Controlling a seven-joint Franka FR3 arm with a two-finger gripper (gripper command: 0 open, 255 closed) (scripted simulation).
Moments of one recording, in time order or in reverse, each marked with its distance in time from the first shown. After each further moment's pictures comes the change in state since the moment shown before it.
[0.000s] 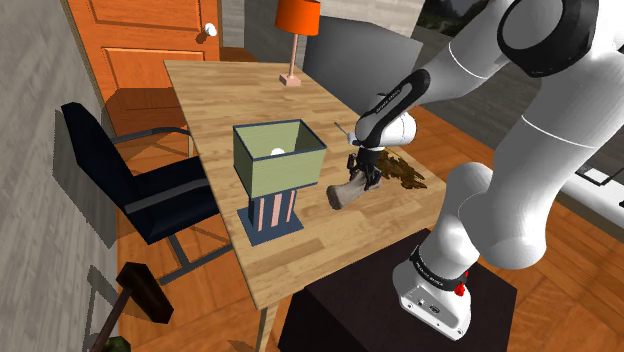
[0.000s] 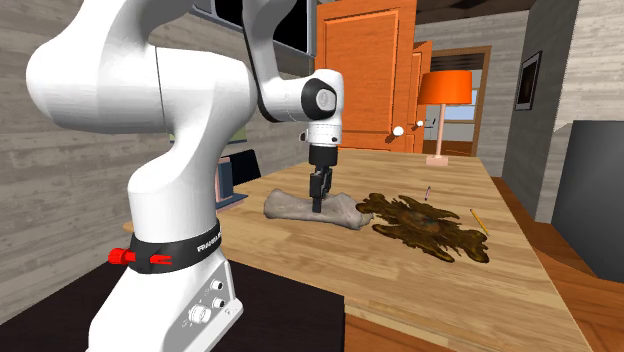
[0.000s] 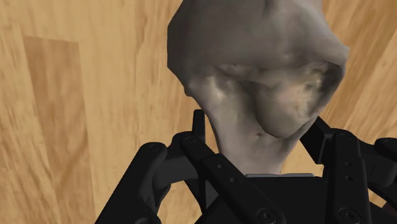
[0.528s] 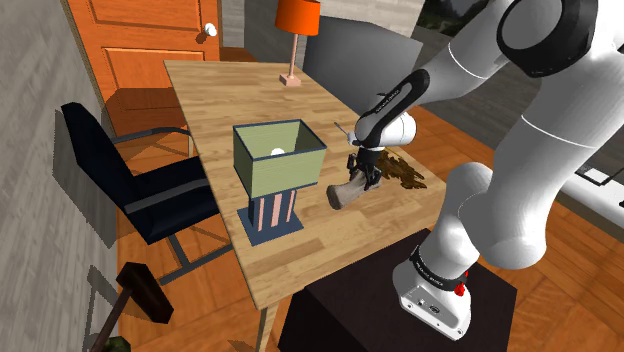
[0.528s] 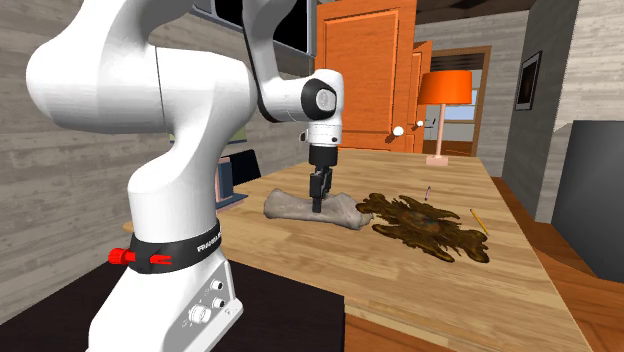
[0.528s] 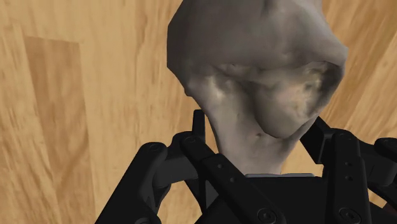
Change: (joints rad) arm 0.001 0.002 0.000 0.000 0.005 0.003 -0.003
